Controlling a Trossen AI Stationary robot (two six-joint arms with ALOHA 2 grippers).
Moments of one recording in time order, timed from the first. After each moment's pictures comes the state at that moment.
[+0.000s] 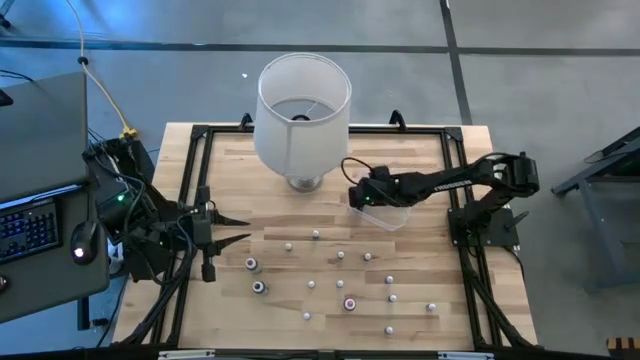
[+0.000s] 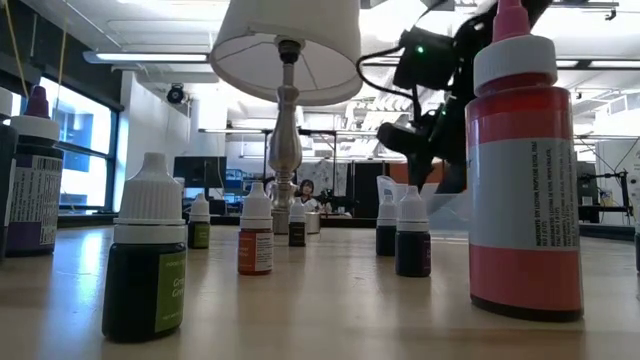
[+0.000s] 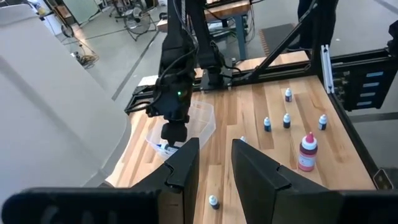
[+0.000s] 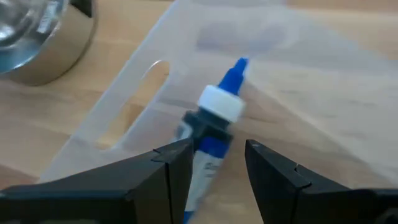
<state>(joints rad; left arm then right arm) -0.88 1.15 1.47 -0.92 -1.01 -0.31 -0.12 1.59 0.83 -0.35 0.37 1.24</state>
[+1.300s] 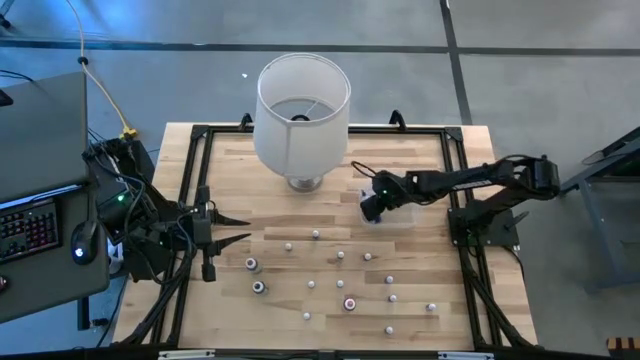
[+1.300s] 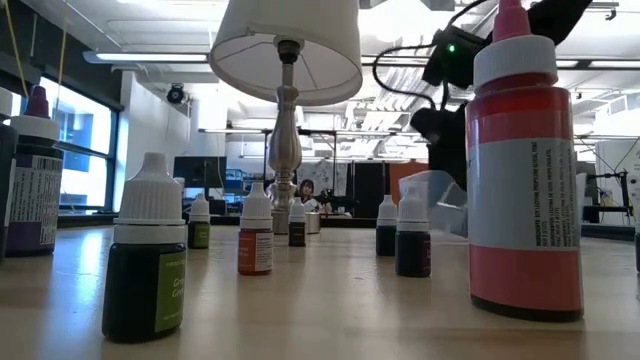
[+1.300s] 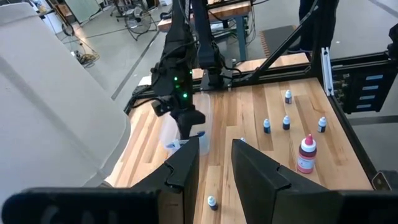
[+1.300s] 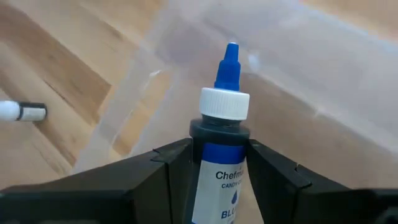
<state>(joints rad) -0.88 1.15 1.47 -0.91 -1.02 -0.32 -0.17 1.42 0.67 -0.27 0.05 0.79</state>
